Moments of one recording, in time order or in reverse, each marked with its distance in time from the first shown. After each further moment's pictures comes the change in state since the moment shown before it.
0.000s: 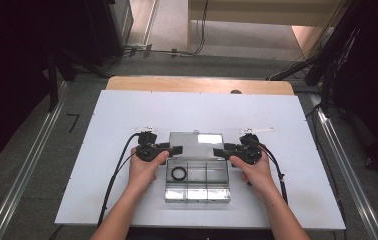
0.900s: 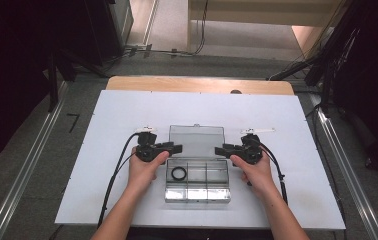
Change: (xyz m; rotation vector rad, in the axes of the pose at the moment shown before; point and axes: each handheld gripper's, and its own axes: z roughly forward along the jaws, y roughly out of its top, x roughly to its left) left arm -0.004 0.002 -0.008 -0.044 -0.022 0.043; right arm -0.002 -0.001 -0.002 -0.021 0.016 0.019
